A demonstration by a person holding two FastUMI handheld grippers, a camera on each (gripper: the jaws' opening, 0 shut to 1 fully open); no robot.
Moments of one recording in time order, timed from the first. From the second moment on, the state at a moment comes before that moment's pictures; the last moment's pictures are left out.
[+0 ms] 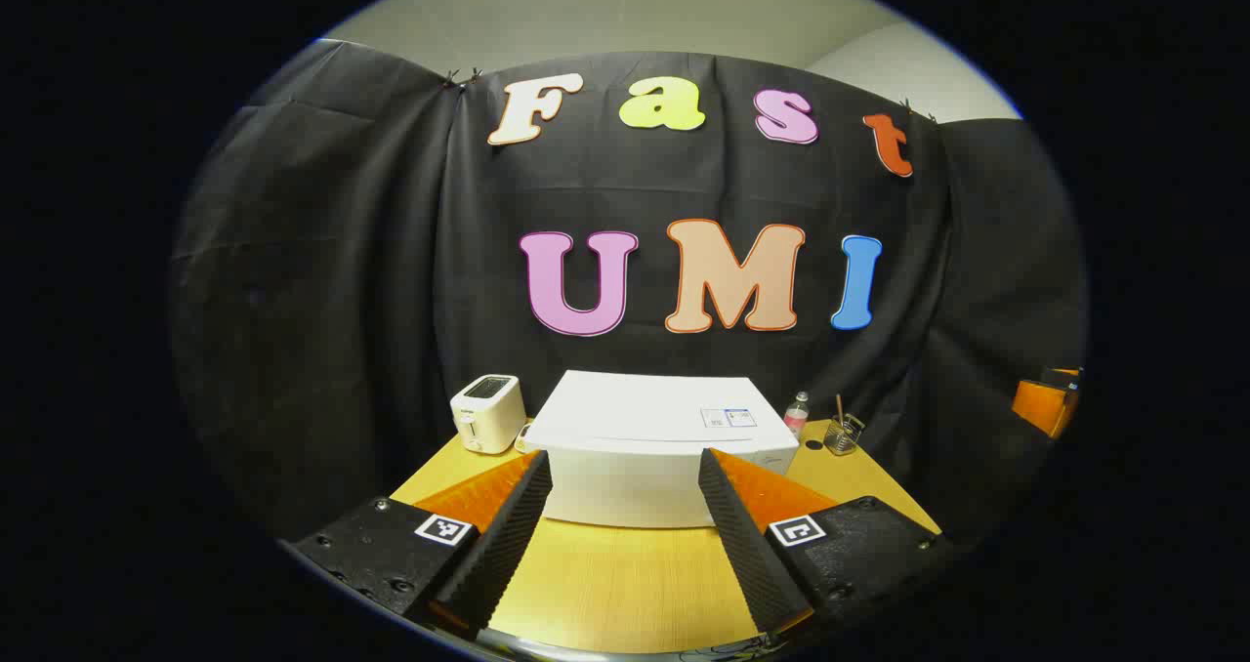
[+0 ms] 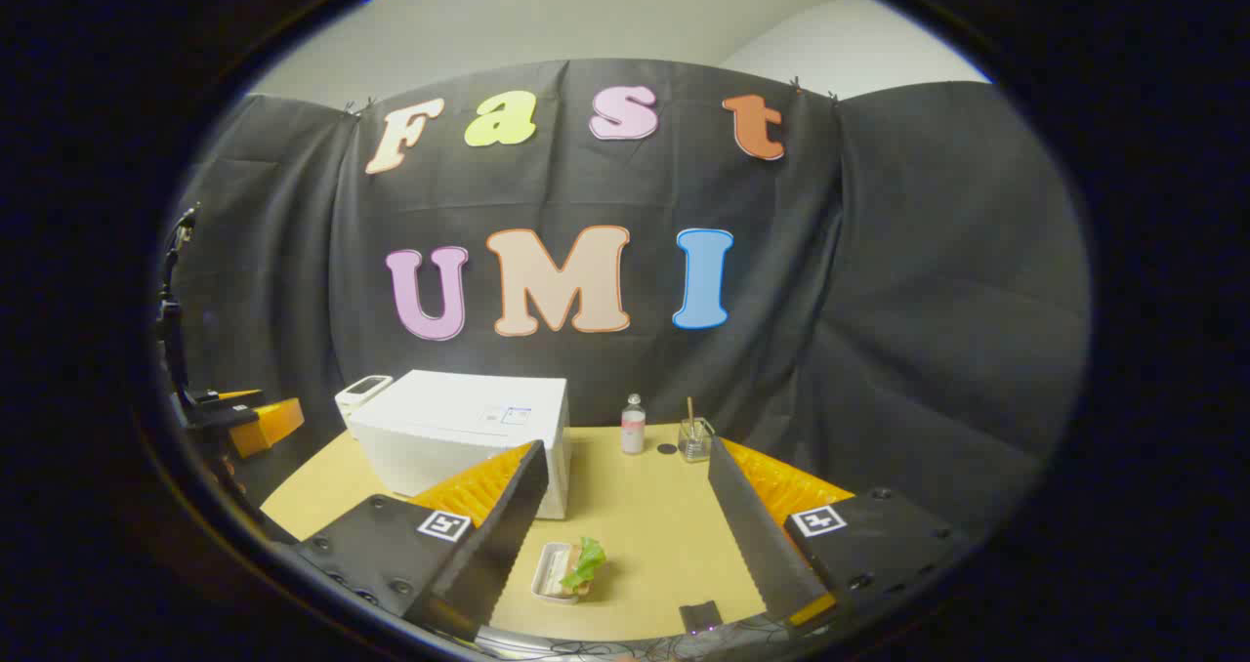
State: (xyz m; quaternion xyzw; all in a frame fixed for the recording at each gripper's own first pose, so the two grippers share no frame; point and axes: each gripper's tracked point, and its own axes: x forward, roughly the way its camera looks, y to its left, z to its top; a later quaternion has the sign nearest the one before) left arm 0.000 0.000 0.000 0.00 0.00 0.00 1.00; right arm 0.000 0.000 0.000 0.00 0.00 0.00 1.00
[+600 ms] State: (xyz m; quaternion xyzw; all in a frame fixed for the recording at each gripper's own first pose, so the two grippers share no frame) left arm 0.036 -0.035 -0.017 0.00 0.02 -0.04 1.00; right arm -0.006 -0.022 -0.010 0.01 0.01 -0.03 1.00
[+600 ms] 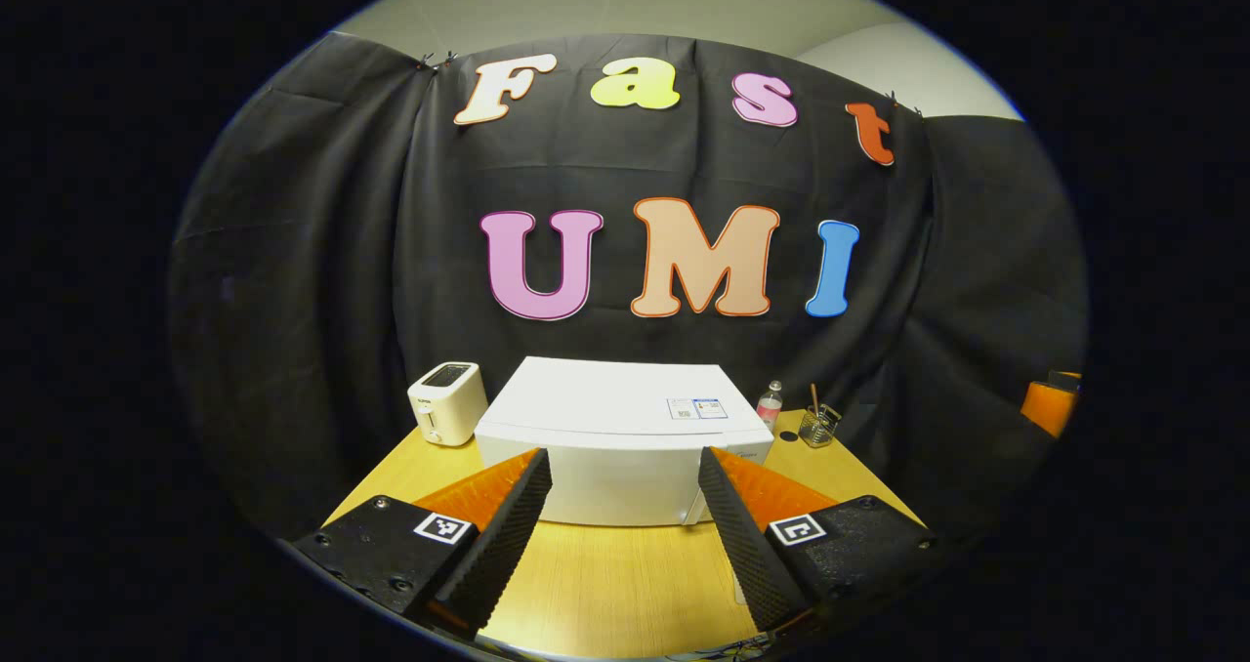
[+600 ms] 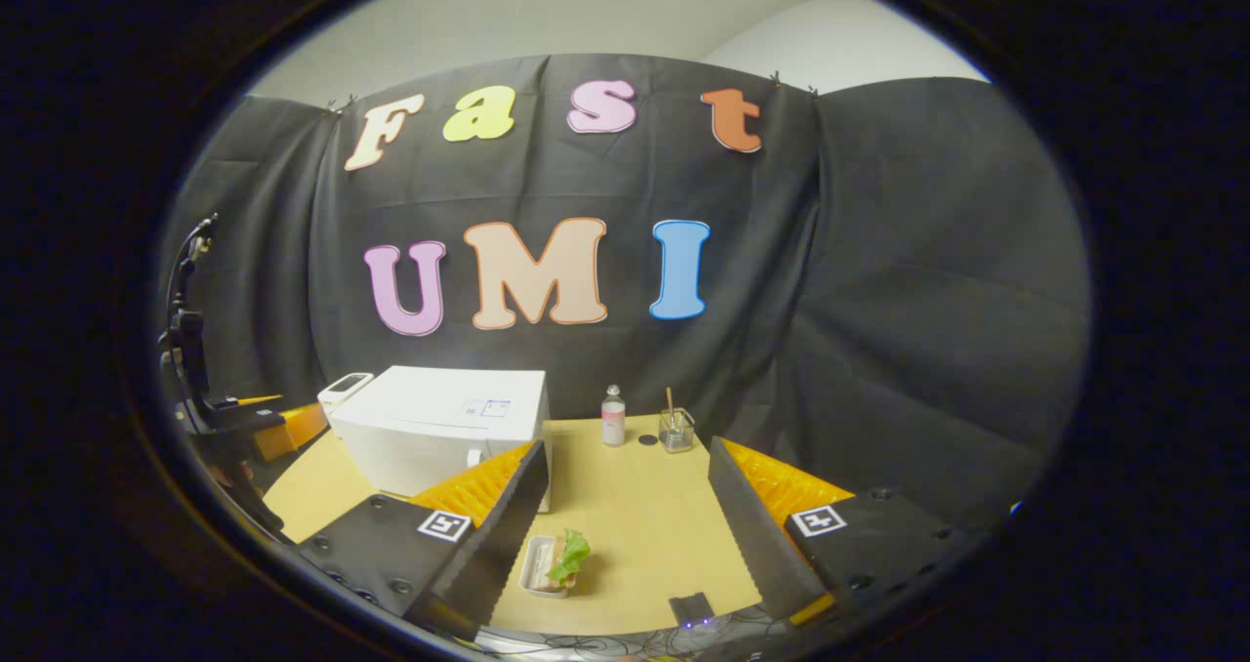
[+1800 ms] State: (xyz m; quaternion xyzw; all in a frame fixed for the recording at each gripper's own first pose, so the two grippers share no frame) left arm 0.127 -0.091 -0.204 0.00 0.14 -0.08 0.99; right arm 0.018 -0.040 -0.071 0.05 0.05 -0.03 1.00
